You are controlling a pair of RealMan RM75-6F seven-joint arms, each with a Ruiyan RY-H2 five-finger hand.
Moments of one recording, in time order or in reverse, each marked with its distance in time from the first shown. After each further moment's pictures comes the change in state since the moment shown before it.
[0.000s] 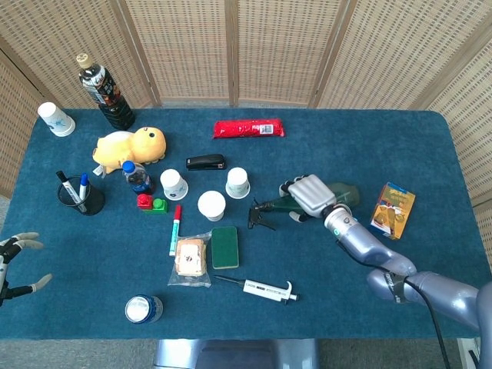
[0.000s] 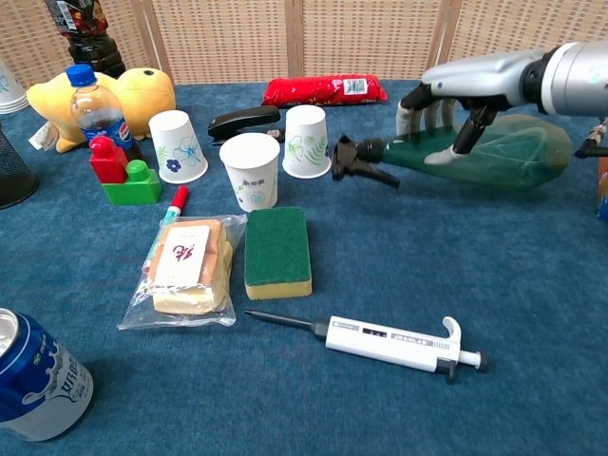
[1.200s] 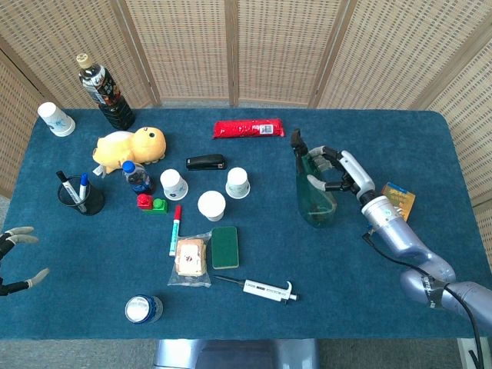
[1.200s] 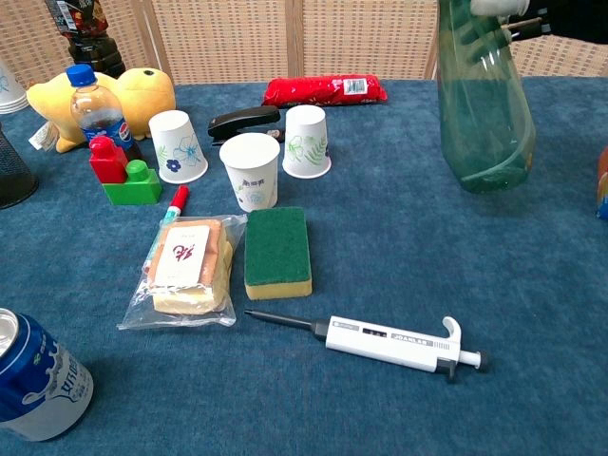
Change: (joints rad) left arm 0.001 0.009 -0.024 -0.012 -0.001 0.026 -0.045; right arm -0.188 0.118 0.175 -0.032 -0.096 0.085 1.117
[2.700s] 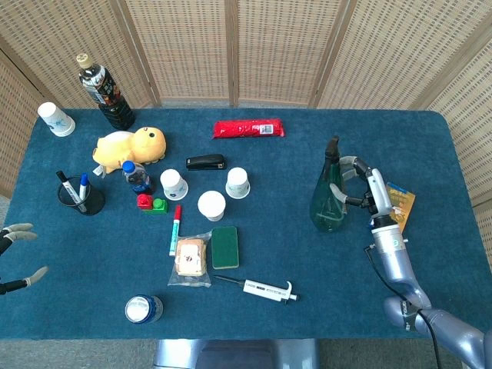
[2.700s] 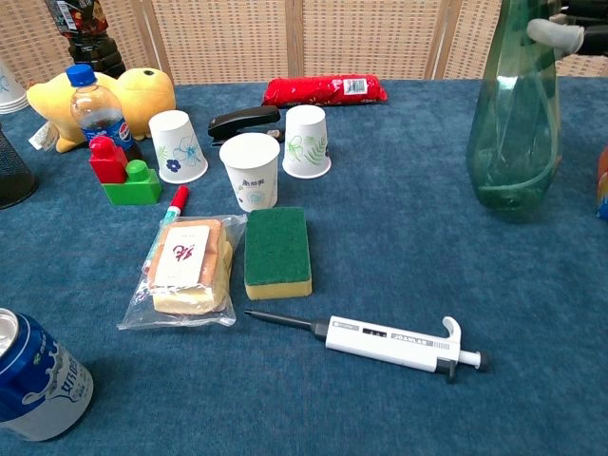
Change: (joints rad) left arm -0.003 0.032 -0.002 -0.033 0.020 0.021 0.014; right arm -0.166 -0.310 -0.036 0.272 -0.026 0.460 -0.074
